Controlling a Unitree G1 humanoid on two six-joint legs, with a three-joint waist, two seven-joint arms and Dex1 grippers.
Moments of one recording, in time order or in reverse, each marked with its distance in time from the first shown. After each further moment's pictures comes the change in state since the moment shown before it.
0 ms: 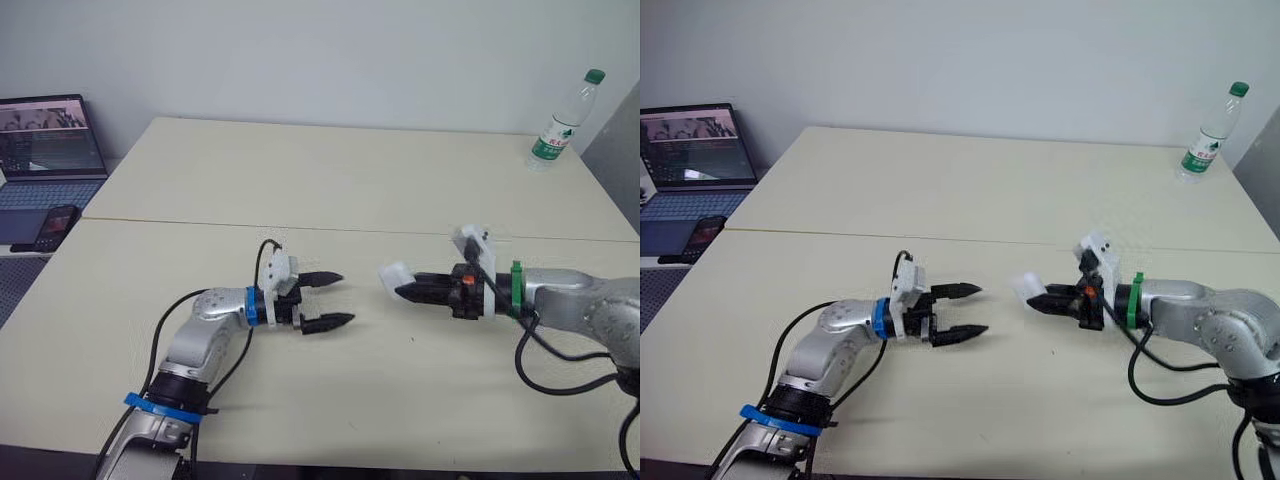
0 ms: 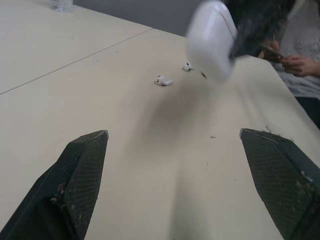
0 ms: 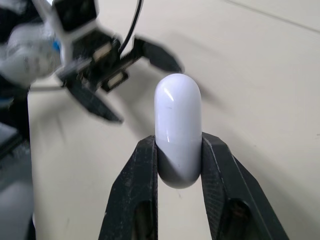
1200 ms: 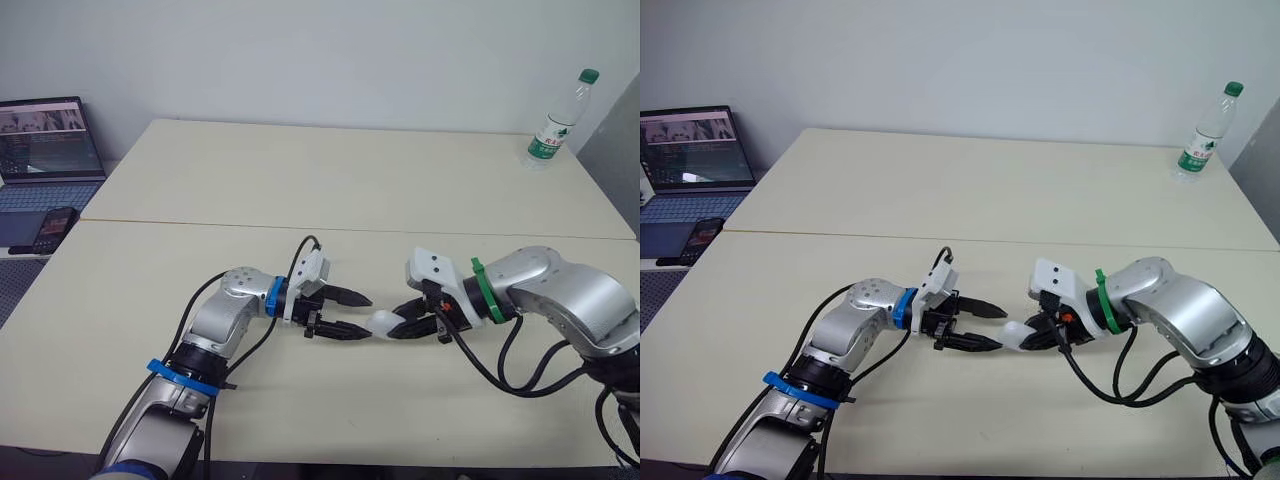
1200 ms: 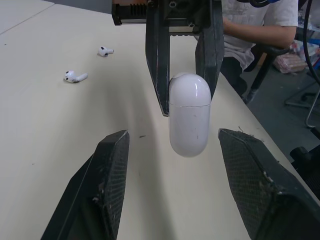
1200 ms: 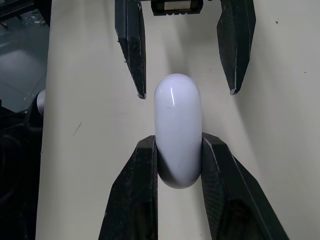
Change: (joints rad) left arm -0.136 -0.016 -0.130 0.073 0.096 -0.030 -0.272; right arm -0.242 0.074 0.180 -0.072 -0.488 0.234 0.434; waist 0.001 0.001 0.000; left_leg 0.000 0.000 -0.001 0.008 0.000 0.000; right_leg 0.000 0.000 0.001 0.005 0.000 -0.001
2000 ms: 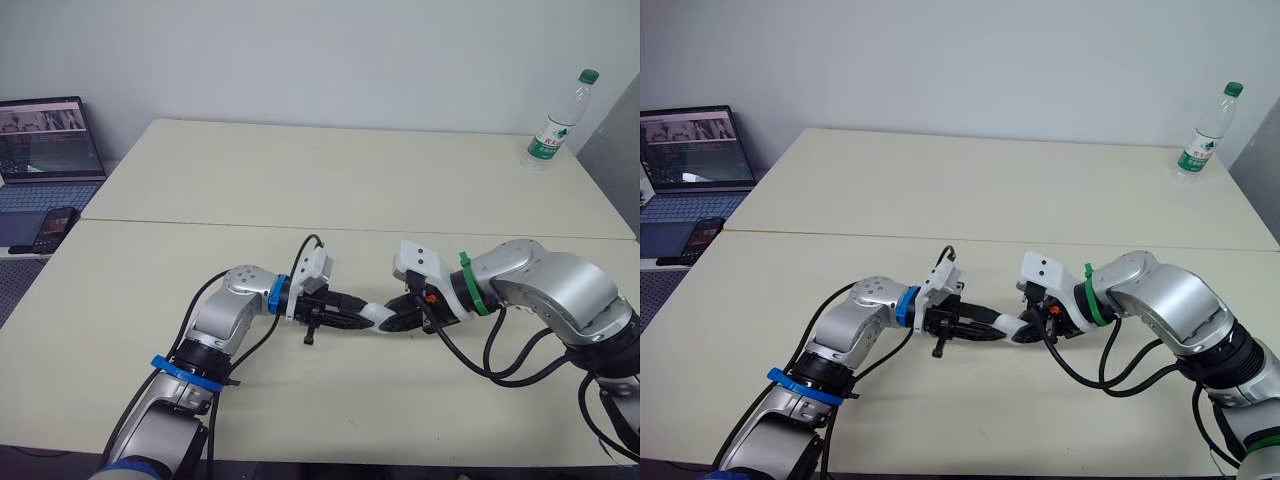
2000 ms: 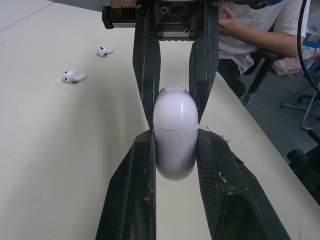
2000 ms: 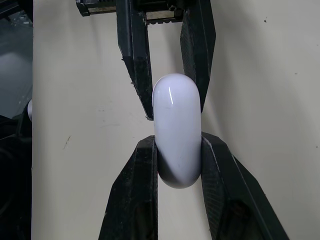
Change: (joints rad) left arm -0.018 -0.014 0.001 0.019 0.007 0.013 -0.009; right arm -0.078 0.054 0.043 0.033 -0.005 0.093 -0.066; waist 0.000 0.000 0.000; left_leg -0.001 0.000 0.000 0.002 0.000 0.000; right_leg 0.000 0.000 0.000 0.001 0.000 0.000
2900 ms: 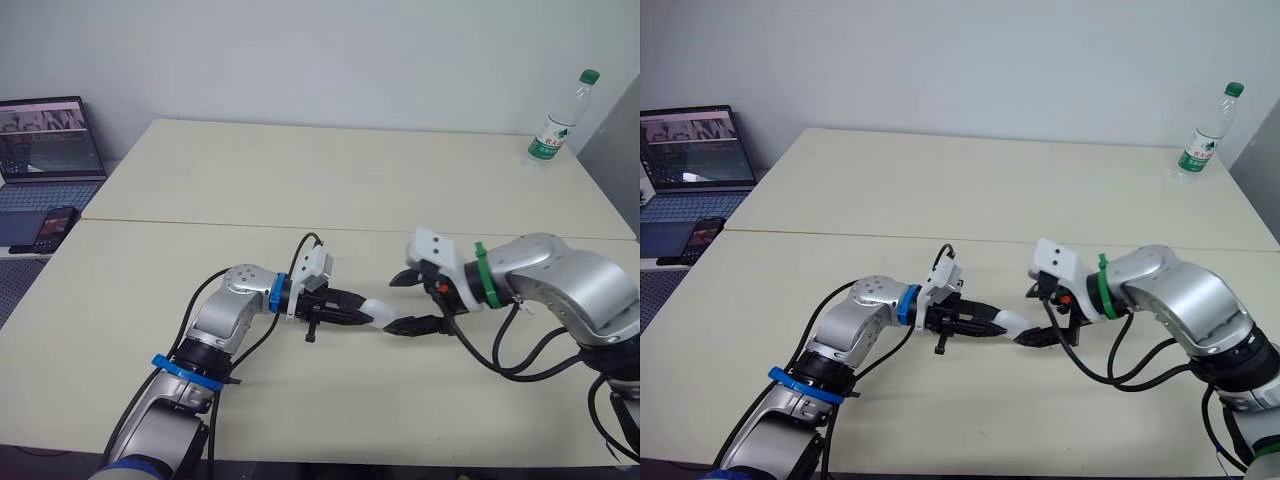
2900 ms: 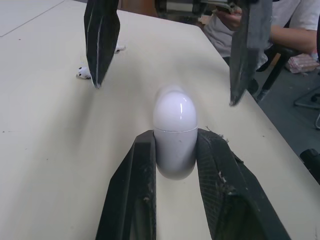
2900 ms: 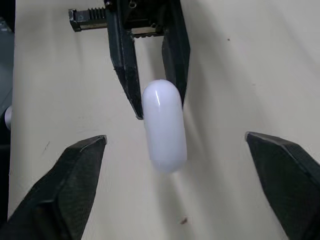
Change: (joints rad) left arm -0.001 -0.004 0.011 0.012 0.014 0.009 0.038; right arm 0.066 -0.041 -0.138 -0.012 0.009 -0.069 -0.004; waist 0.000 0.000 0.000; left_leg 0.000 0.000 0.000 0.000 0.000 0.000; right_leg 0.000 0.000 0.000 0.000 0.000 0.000
